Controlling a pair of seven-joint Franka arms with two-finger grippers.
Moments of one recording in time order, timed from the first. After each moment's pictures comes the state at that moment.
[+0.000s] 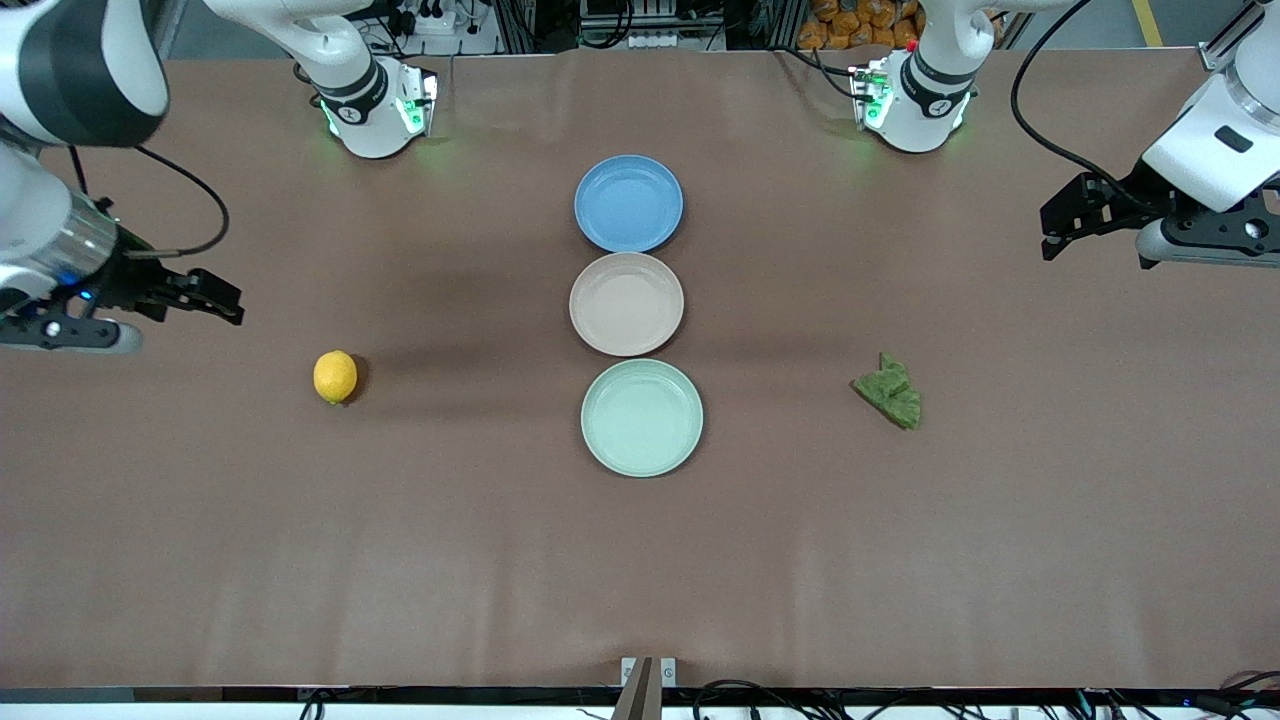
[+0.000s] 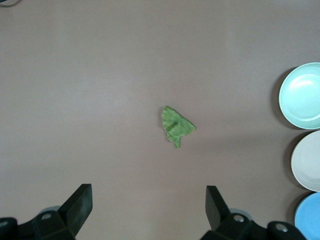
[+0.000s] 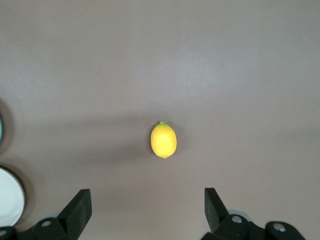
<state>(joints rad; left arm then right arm) -0.12 -0.02 -0.05 -1.56 0.02 1.60 -0.04 0.11 0.01 -0.08 -1.76 0.01 1.76 0.09</state>
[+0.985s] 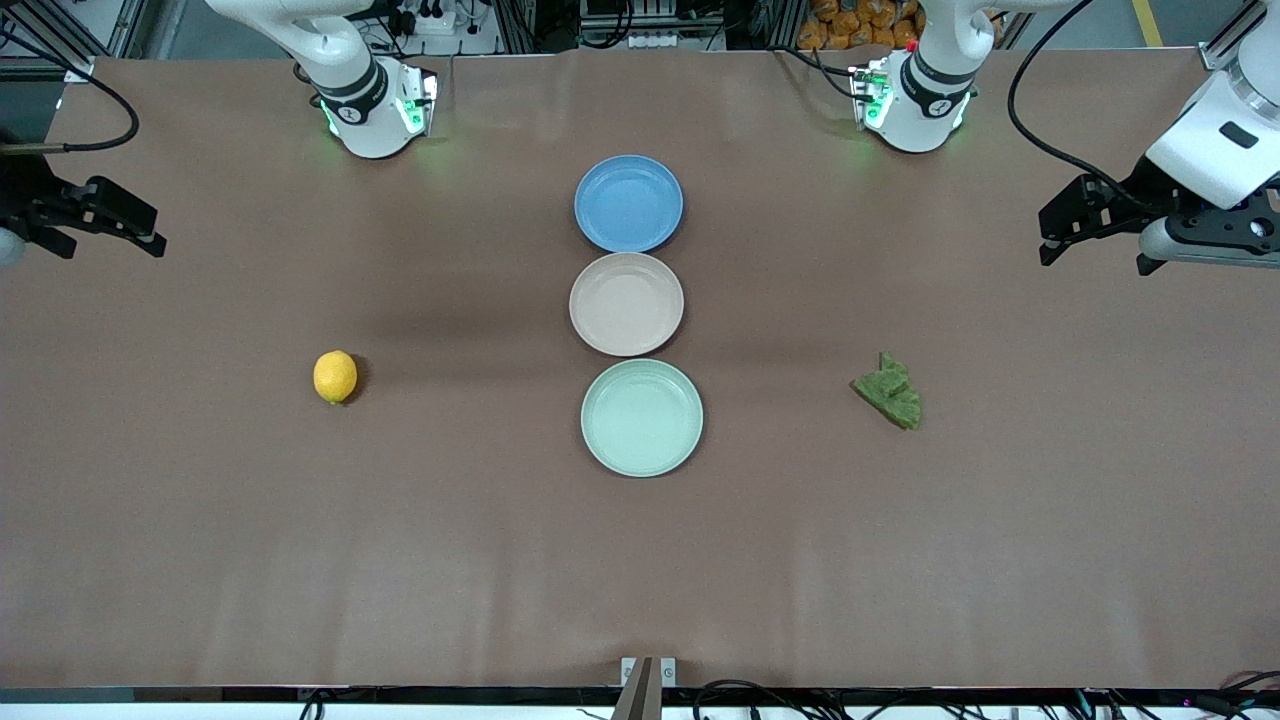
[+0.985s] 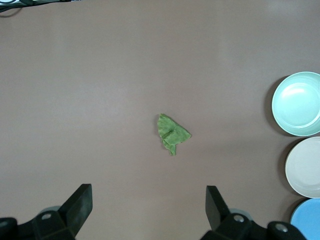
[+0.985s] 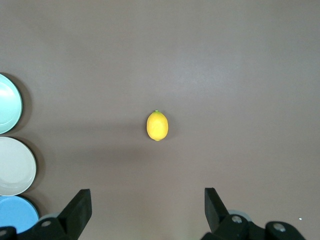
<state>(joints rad) -0.12 -0.02 -0.05 -1.56 0.01 1.63 -0.04 0.06 -0.05 -0.07 -1.58 0.01 1.53 -0.01</state>
